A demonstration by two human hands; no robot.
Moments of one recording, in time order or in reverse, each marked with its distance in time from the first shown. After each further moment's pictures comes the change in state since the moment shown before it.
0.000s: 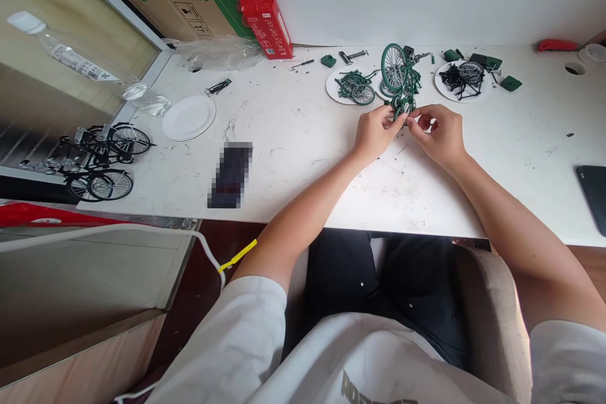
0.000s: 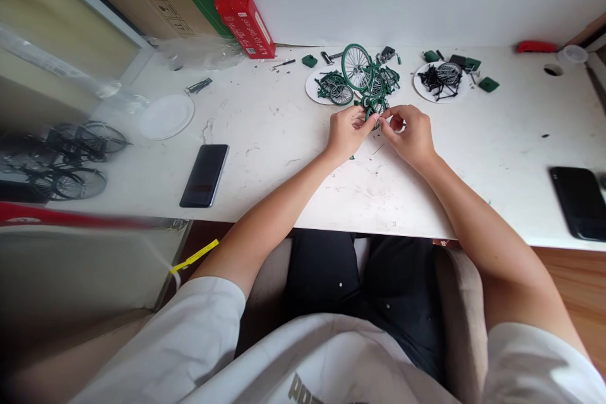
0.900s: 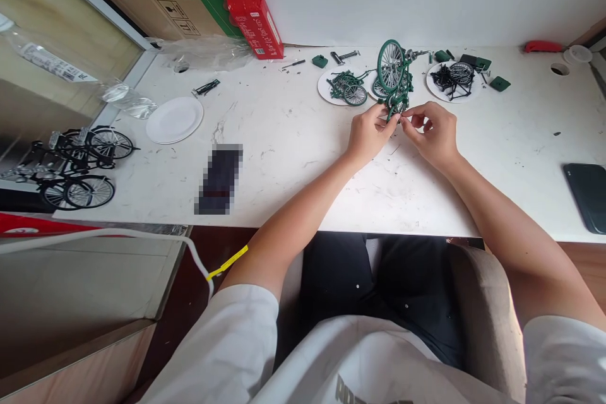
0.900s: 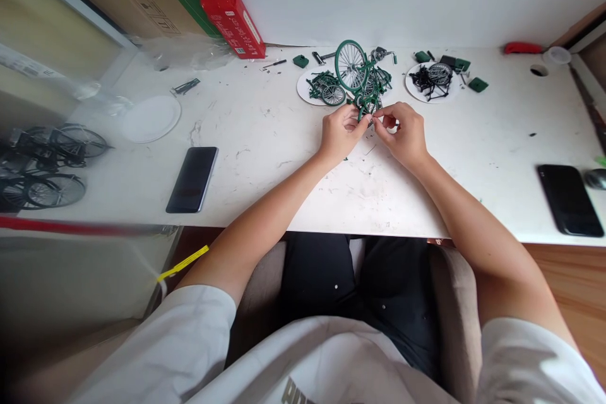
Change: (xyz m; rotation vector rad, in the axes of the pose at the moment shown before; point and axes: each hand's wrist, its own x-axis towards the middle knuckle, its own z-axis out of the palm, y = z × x) left_hand -0.003 0.006 0.001 -0.039 -0.003 -0.029; right_hand -0.002 -0.004 0.000 0.019 0.061 -0.067
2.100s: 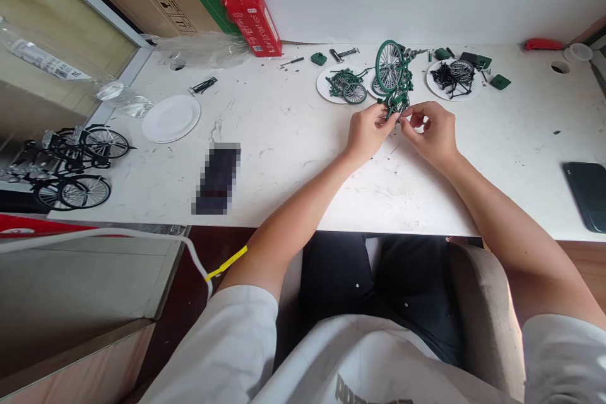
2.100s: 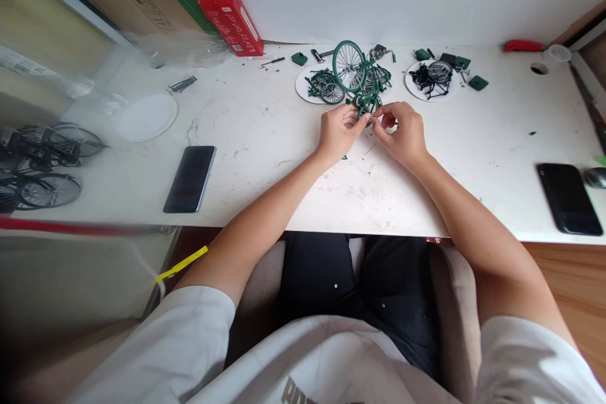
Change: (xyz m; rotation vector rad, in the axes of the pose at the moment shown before) left_hand 0.001 -0.003 -0.001 -0.062 -0.023 -0.024; right_hand -0.001 0.000 0.000 -0.045 -0.040 0.030
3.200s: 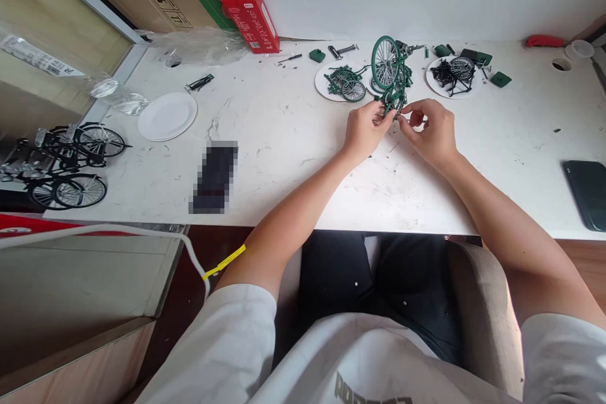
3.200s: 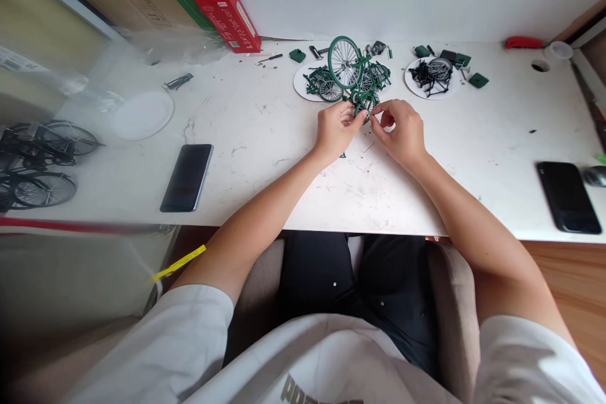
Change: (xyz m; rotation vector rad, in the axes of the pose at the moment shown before) left_hand 0.000 -0.009 -0.003 0.052 0.026 0.061; right_hand -0.002 -0.001 0.000 -0.065 -0.029 0.000
